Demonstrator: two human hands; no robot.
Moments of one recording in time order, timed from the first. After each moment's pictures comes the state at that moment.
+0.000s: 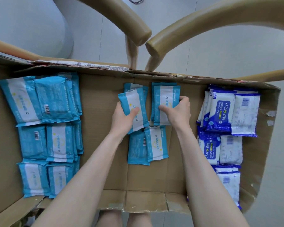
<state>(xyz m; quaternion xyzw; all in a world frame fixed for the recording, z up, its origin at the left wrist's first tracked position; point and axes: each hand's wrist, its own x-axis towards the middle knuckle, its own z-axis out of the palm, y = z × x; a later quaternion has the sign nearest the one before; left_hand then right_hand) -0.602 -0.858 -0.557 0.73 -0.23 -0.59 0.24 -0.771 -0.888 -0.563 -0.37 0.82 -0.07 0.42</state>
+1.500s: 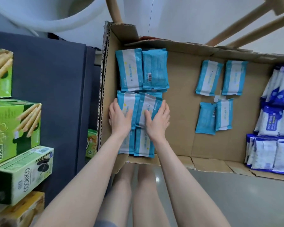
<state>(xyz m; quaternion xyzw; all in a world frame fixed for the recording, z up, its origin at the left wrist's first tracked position) -0.322 -0.728 -0.517 0.82 -0.33 -0.45 0.13 -0.436 -0.723 -0.523 -0.42 0.79 -0.07 0.45</state>
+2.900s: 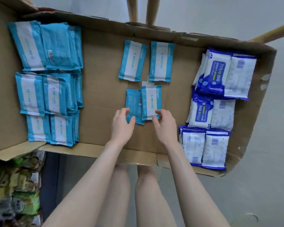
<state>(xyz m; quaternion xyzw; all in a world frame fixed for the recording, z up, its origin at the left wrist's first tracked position) -0.634 -0.694 -0.533 0.79 -0.40 -0.46 0.08 -0.780 -0.711 -0.529 -0.51 0.72 -0.02 0.46</state>
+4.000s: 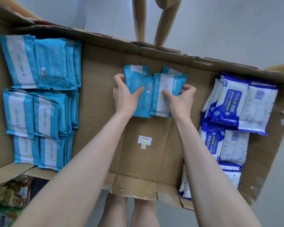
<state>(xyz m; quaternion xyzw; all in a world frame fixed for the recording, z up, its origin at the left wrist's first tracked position) -0.625 -0.846 -0.581 0.81 -0.31 -0.43 0.24 -0.774 -0.864 -0.577 -0.32 0.78 -0.22 0.49</state>
